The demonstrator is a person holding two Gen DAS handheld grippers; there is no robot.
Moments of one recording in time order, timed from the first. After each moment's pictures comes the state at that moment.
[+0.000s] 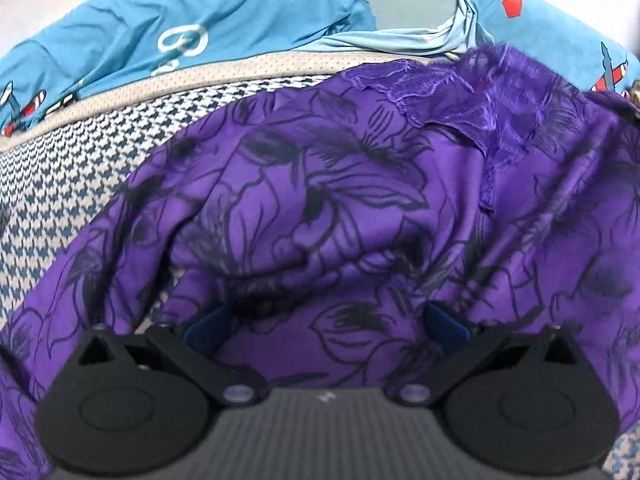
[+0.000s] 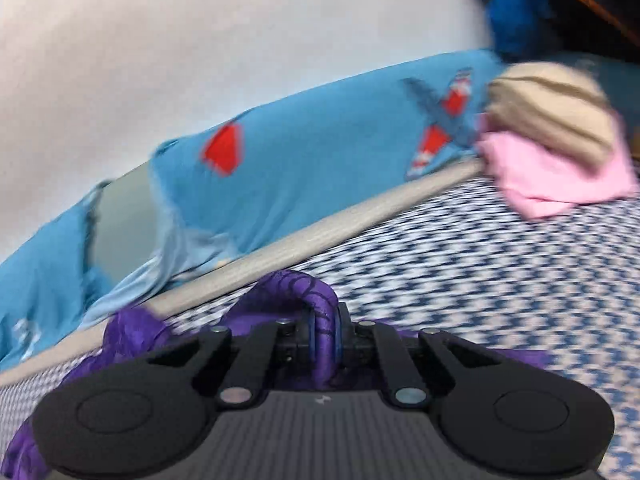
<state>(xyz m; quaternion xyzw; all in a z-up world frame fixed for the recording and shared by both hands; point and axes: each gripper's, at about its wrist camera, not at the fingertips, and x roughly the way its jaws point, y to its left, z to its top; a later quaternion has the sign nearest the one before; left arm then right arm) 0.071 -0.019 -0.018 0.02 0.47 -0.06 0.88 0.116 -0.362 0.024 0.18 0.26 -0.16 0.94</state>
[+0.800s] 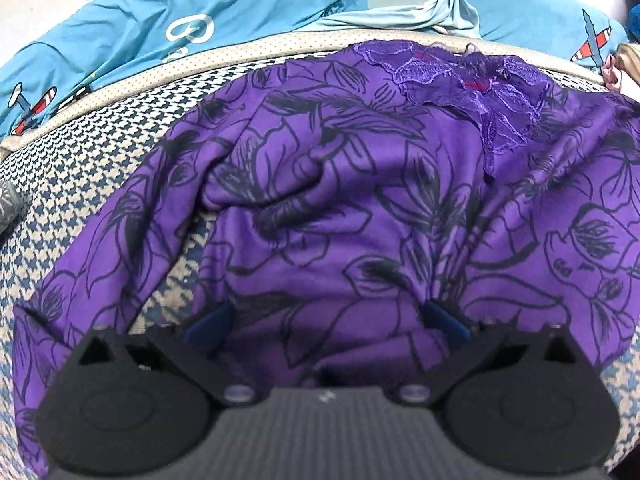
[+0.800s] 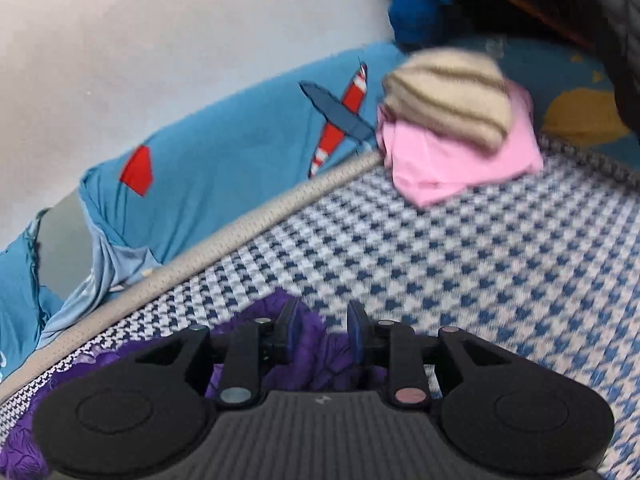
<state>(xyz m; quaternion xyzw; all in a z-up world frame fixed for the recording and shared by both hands) 0.030 -0.007 -0.020 0.05 0.48 -0.06 0.87 0.073 -0.396 0.039 0.19 0.27 -0.22 0.92</state>
